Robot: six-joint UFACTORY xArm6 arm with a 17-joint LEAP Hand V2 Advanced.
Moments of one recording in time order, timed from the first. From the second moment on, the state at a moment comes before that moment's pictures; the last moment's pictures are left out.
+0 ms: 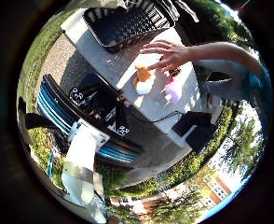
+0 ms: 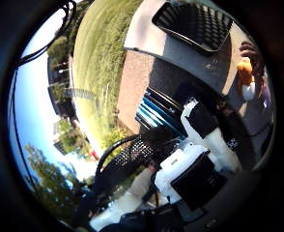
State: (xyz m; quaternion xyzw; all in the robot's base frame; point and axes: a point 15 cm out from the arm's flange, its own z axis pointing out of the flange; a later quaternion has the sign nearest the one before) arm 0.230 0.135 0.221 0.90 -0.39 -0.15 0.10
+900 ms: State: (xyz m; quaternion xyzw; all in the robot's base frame) arm 0.396 -0.106 0.255 0.73 -0.67 -0.10 0.07
